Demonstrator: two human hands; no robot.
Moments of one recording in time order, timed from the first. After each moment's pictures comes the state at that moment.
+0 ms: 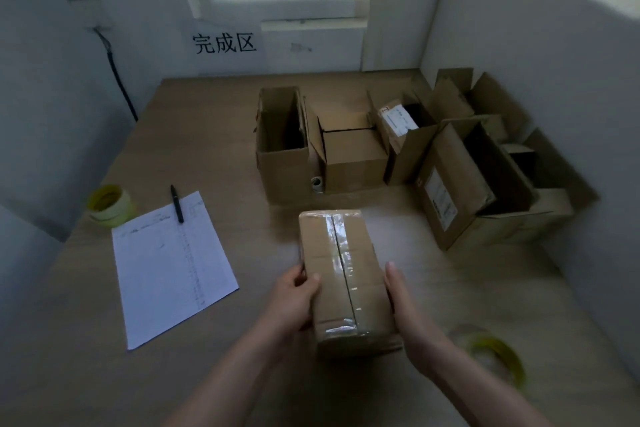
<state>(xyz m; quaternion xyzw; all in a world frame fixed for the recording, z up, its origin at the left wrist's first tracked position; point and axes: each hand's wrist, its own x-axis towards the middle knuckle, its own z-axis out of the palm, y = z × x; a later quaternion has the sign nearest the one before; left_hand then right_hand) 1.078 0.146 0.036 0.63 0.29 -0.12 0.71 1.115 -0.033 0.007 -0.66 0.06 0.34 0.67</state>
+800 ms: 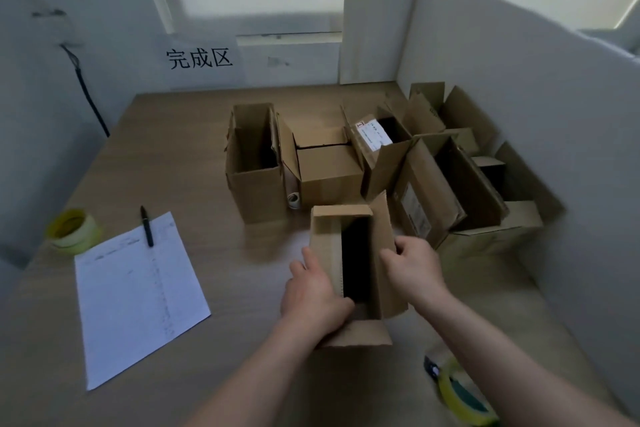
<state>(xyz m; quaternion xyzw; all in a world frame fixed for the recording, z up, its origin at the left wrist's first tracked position) 1.145 0.093 0.033 0.91 0.22 -0.17 0.31 1.200 -0.057 0.051 -0.90 0.05 0.11 0.43</state>
